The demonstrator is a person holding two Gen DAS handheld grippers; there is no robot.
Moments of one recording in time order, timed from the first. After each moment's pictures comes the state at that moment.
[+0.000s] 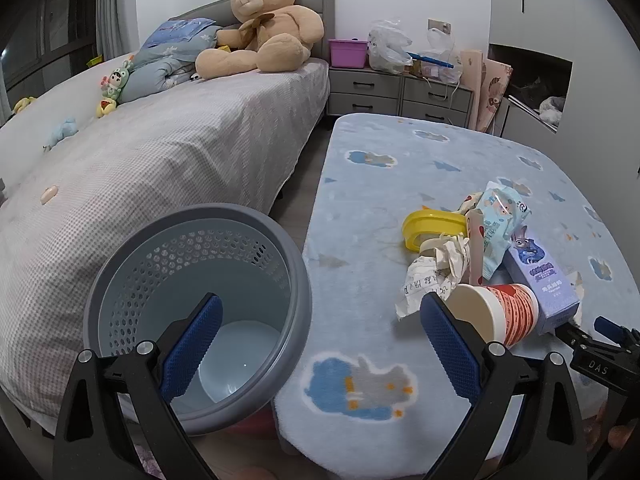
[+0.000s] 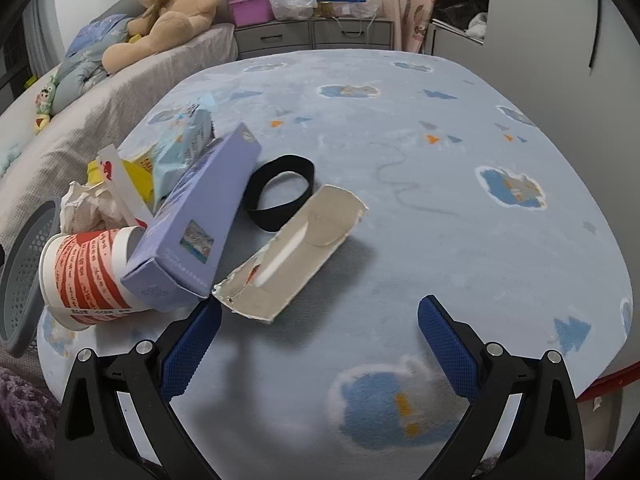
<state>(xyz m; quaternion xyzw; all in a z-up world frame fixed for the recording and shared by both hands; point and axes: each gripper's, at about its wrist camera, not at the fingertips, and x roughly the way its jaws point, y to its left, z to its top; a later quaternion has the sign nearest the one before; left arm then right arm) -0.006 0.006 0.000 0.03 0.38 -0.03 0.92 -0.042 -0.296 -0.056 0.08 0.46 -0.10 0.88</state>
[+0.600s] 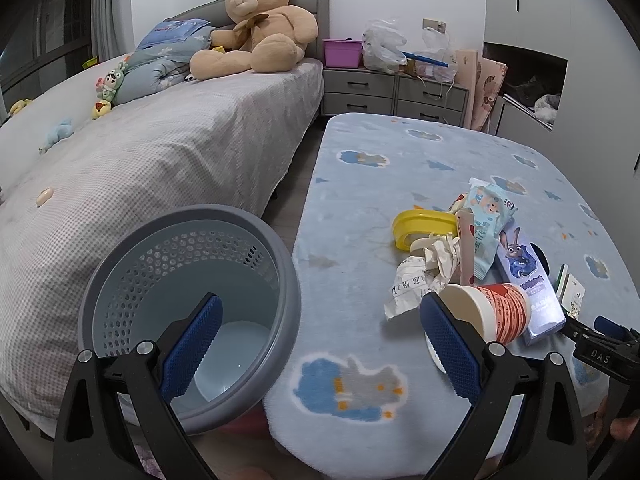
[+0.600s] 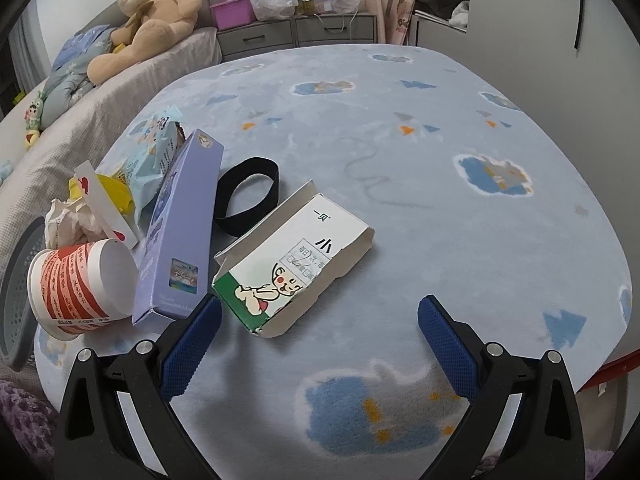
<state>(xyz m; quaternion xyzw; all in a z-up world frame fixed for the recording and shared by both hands) -0.006 0.000 -0.002 0.03 0.38 -0.04 0.92 -0.042 -0.314 -0.058 0.10 0.46 -0.12 0.88</state>
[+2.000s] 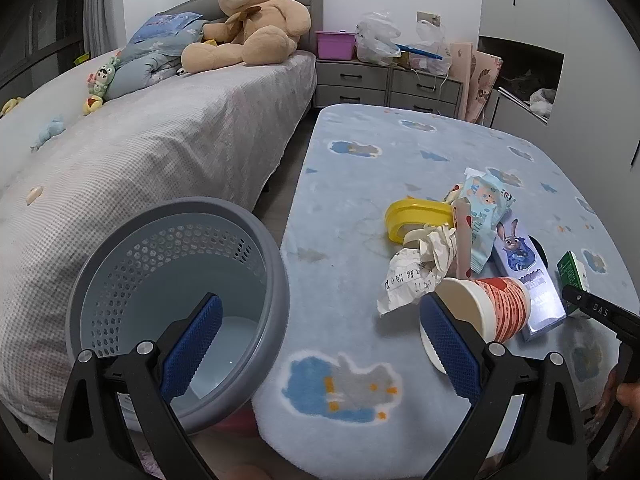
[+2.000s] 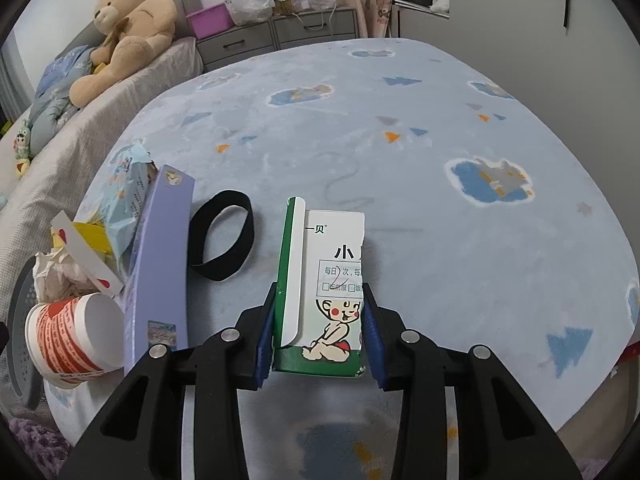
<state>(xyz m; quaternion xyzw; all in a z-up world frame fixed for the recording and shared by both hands) 0.000 -0.004 -0.011 0.03 0.40 -0.05 0.92 -0.023 -0.333 -0.056 0.14 0.45 -0.13 0.87</state>
